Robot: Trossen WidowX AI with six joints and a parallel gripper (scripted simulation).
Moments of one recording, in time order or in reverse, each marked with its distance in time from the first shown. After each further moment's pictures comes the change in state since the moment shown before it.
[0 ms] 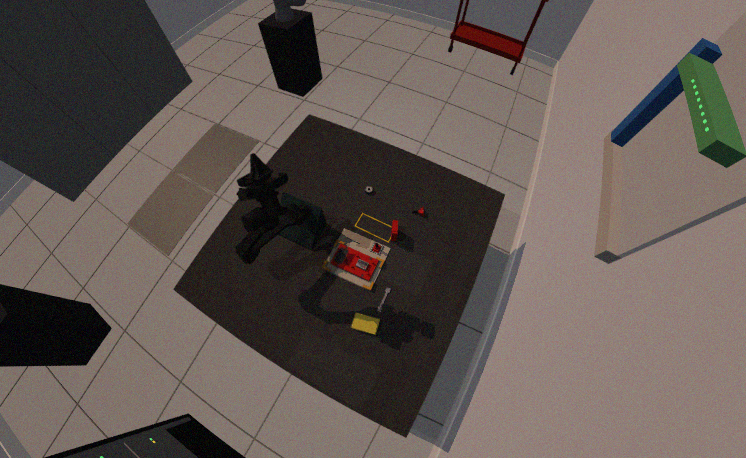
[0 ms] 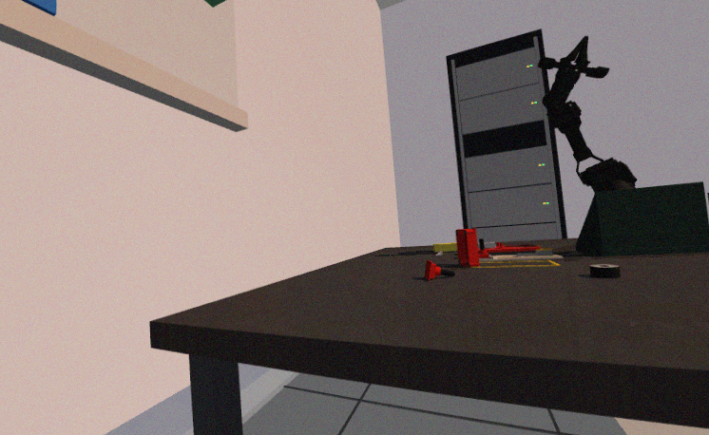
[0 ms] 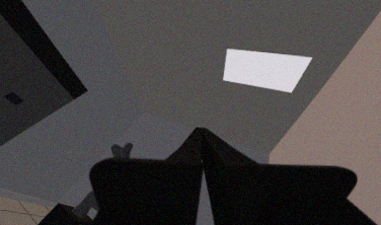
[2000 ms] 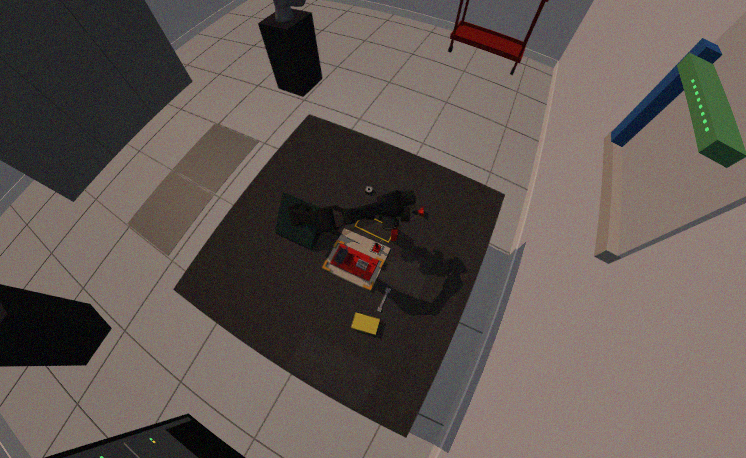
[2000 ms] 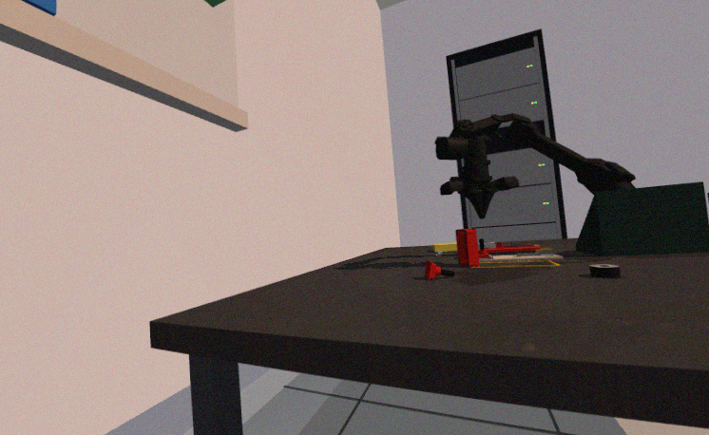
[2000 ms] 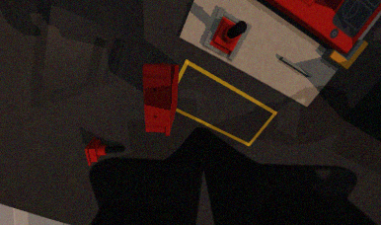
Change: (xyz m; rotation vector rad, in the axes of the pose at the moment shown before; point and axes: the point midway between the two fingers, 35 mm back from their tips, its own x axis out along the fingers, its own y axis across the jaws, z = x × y) arm -0.416 -0.163 -0.428 -0.797 -0.485 2.671
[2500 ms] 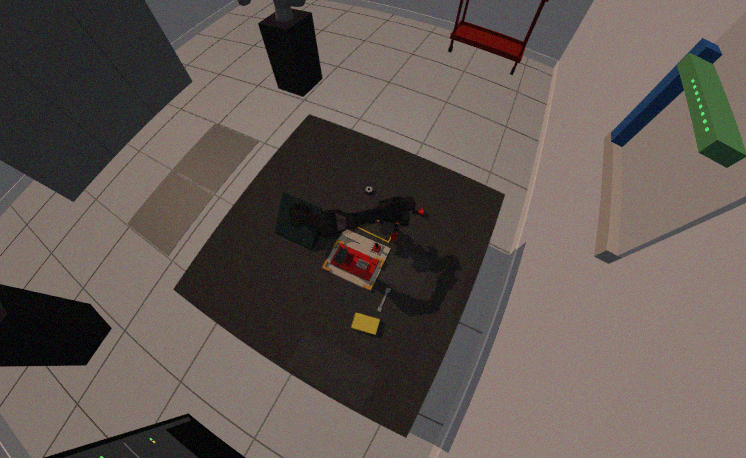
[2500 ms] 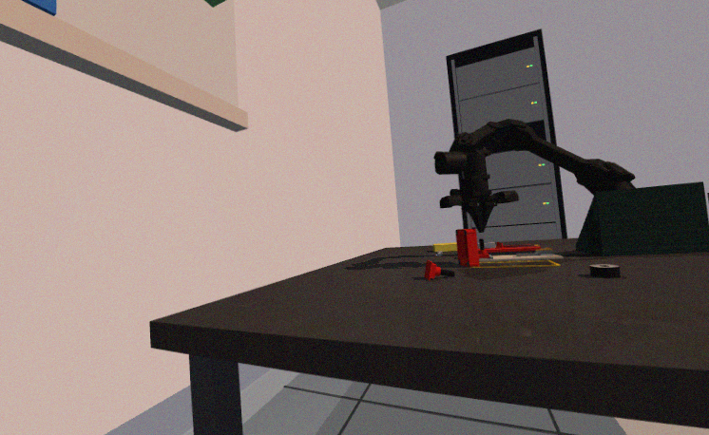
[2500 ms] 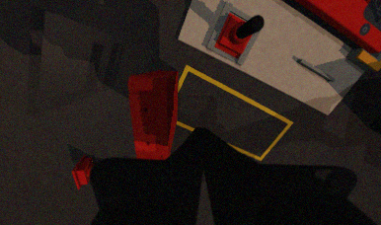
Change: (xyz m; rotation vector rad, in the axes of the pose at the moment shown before) arm 0.036 0.003 0.006 0.027 -0.020 -0.003
